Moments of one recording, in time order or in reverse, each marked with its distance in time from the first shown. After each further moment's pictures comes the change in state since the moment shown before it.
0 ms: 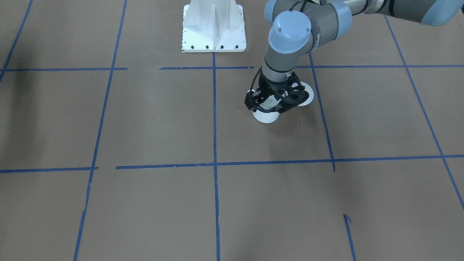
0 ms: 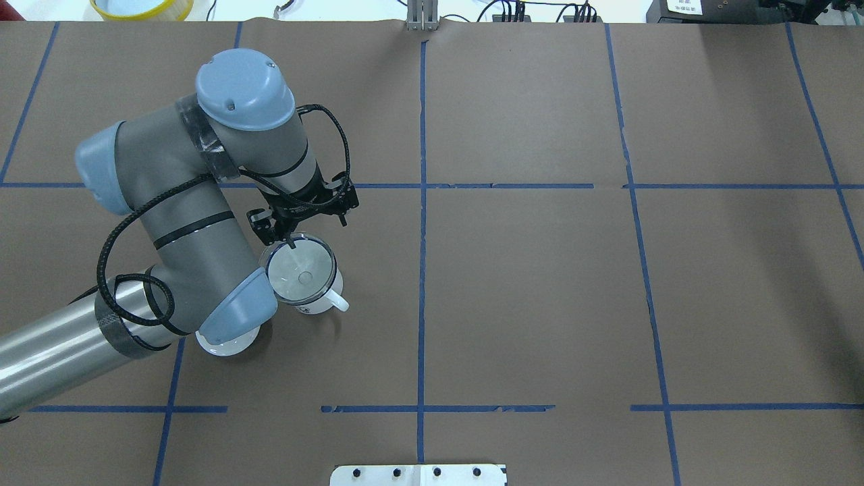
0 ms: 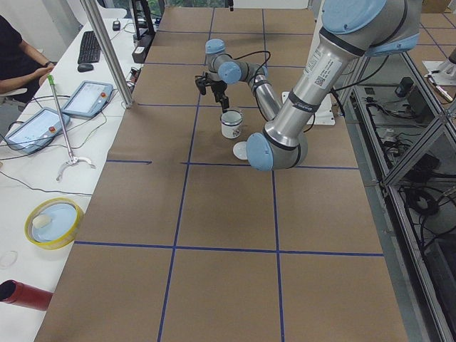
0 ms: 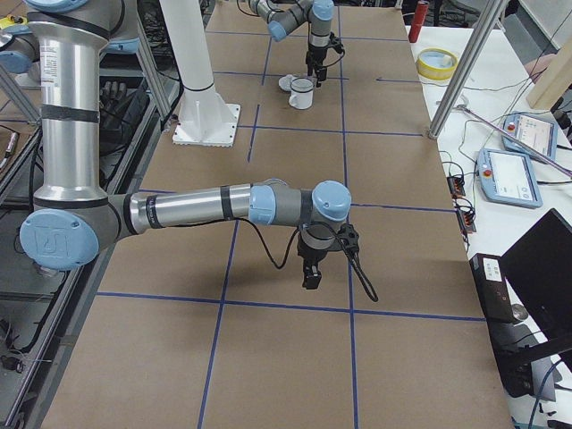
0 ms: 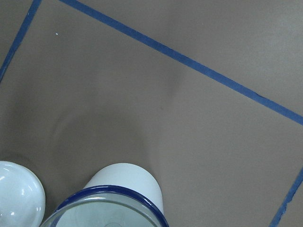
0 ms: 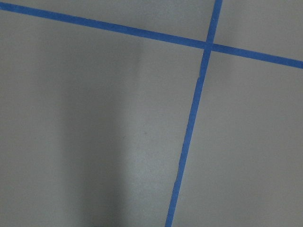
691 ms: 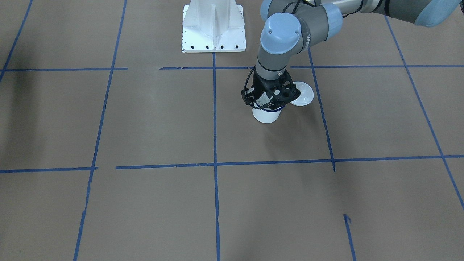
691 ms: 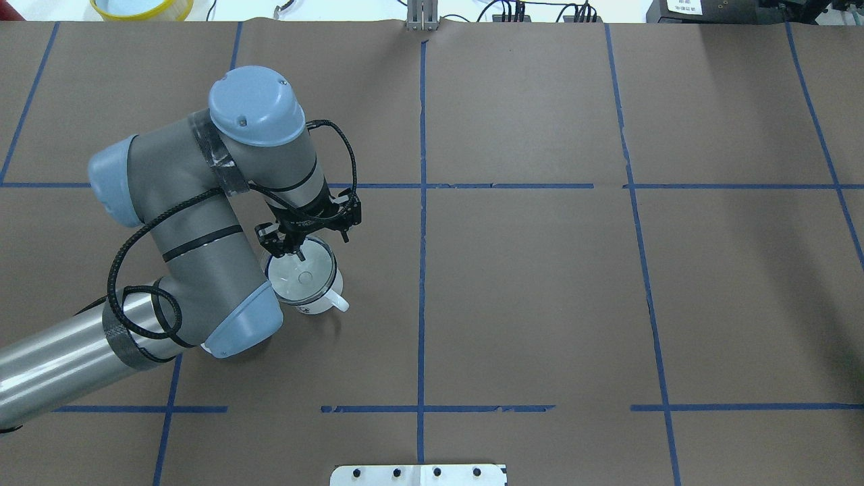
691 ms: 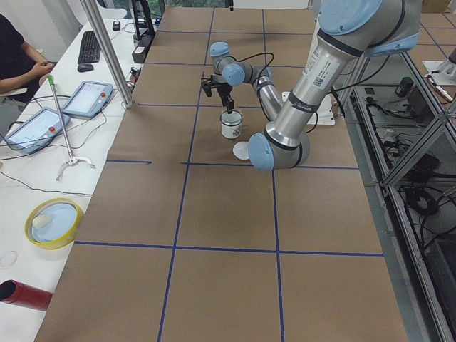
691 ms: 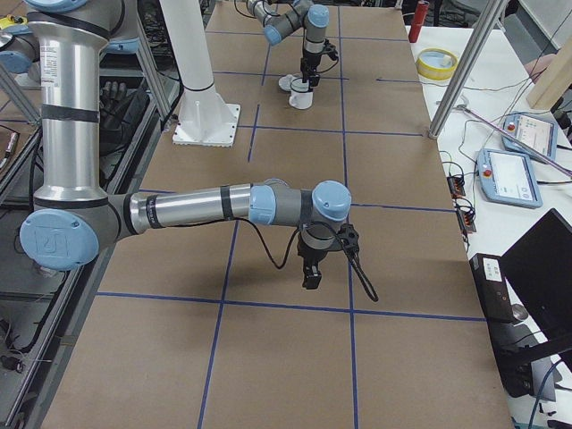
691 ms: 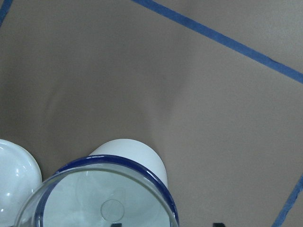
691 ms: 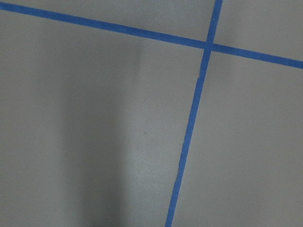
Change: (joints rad) left arm 0.042 0.005 0.002 0.001 -0.005 -0.004; right arm 0.000 0.000 0.000 0.000 0.000 0.000
